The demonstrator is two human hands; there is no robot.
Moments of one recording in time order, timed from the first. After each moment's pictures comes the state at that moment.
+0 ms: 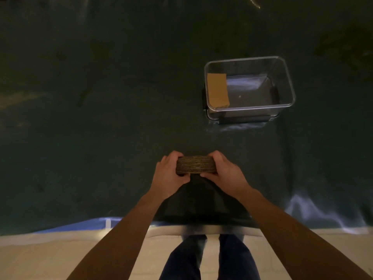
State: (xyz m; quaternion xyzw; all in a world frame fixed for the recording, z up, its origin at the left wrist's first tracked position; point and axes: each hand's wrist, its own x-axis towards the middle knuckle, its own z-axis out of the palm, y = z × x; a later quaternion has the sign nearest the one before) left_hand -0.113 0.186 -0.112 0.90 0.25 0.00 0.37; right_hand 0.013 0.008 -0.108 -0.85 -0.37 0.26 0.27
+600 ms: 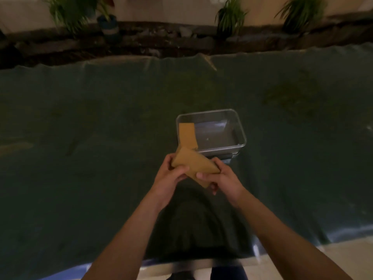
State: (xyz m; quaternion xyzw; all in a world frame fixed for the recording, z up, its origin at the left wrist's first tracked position) left_hand -0.019 0.154 0.018 0.52 0.27 0.02 0.81; right_hand 0.077 -0.016 0.016 -0.69 -0.09 0.41 0.59
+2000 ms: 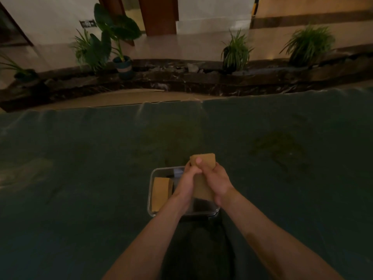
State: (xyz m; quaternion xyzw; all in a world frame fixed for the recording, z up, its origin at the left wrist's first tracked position) left_hand 0.219 0.080 0.082 0.56 0.36 0.01 0.75; right_hand 0.283 0.001 0.096 -0.64 0.02 0.40 0.65
